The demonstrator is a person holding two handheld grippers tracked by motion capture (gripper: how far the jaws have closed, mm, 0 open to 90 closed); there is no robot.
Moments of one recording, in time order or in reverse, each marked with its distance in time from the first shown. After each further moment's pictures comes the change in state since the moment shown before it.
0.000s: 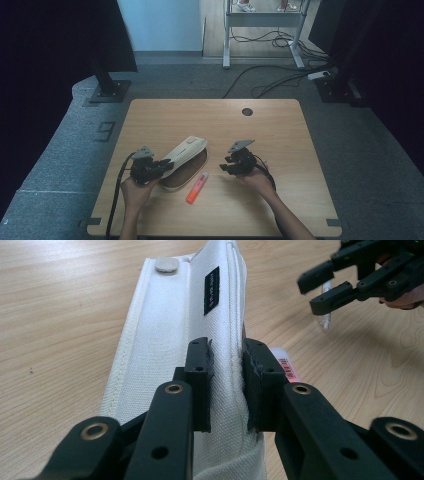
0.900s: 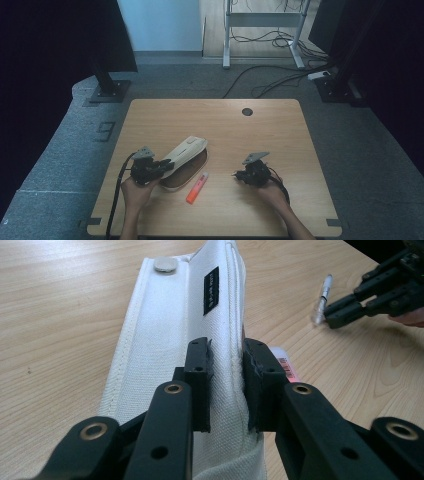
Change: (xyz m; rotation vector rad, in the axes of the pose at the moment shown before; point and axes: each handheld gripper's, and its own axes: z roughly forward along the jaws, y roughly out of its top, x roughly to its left) left arm -0.001 0.000 0.000 0.003 0.000 0.000; right arm -0.006 -0.052 -0.013 0.045 -0.019 0.064
